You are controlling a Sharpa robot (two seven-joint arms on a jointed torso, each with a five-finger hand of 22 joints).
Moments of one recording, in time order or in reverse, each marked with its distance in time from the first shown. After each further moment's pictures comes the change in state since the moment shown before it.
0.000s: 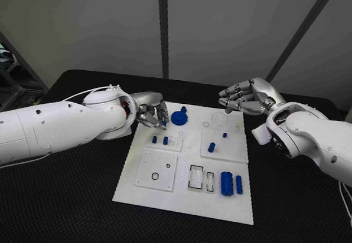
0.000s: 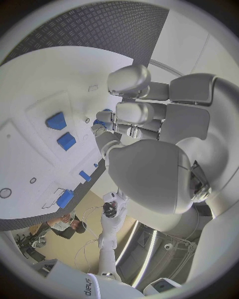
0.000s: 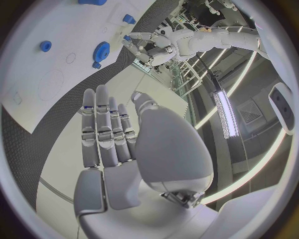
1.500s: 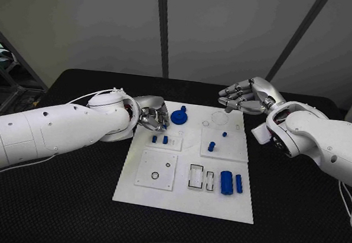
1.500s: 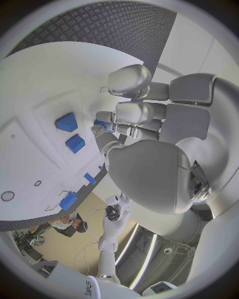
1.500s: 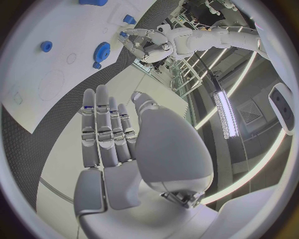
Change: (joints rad) left arm -0.018 0.033 0.000 -0.033 0.005 0.021 -0.015; left_hand -0.008 0.000 0.000 0.000 0.000 0.004 -0.004 -0.004 -0.002 0.010 -0.002 -0.004 0.000 0.000 0.000 0.000 -0.005 0.000 0.000 0.000 0.000 0.000; right arm 0.000 0.001 0.000 0.001 -0.003 0.000 -0.001; right_hand 0.000 0.000 0.000 0.000 0.000 0.000 0.000 0.000 0.000 0.000 0.000 0.000 0.000 0.000 0.000 0.000 0.000 0.000 0.000 0.000 0.000 0.000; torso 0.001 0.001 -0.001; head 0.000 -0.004
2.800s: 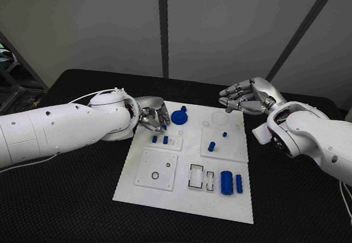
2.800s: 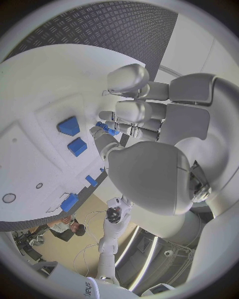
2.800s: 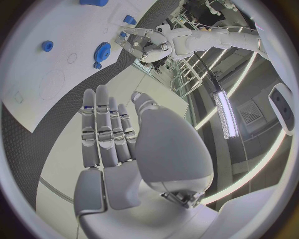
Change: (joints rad) left arm -0.001 0.009 0.000 -0.022 0.003 0.019 -0.007; left_hand -0.035 -0.044 -0.014 -0.003 0.000 -0.129 0.004 -0.104 -0.035 -0.038 0.017 -0.089 -0.020 -0.014 0.014 0.000 -0.027 0.000 -0.011 0.011 -0.016 -0.005; right arm 0.000 -0.003 0.000 0.000 -0.006 0.002 -0.004; right_hand 0.000 0.000 0.006 0.000 0.000 0.000 0.000 0.000 0.000 0.000 0.000 -0.004 -0.006 0.000 0.000 -0.003 0.000 0.000 0.000 0.000 -0.005 -0.002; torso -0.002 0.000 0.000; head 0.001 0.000
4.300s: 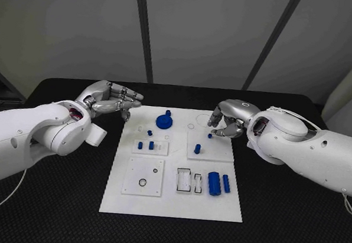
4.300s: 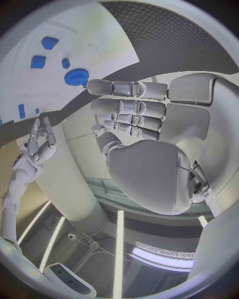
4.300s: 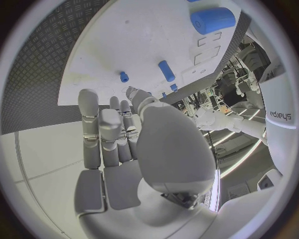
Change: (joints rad) left arm -0.014 -0.225 0.020 0.159 0.926 -0.218 0.411; left_hand 0.006 0.030 0.007 -0.004 0.000 0.092 0.027 0.043 0.004 -0.032 0.025 0.009 0.003 -0.245 0.027 -0.284 -0.489 0.042 -0.281 0.026 -0.501 -0.293; right arm -0.033 -0.037 -0.001 0.082 -0.834 0.147 -0.277; right_hand -0.006 -0.061 0.149 -0.113 -0.121 0.128 -0.039 -0.065 0.000 0.094 -0.034 -0.183 -0.020 0.101 -0.061 0.920 0.612 -0.016 0.187 -0.074 0.575 0.511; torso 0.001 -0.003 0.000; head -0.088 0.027
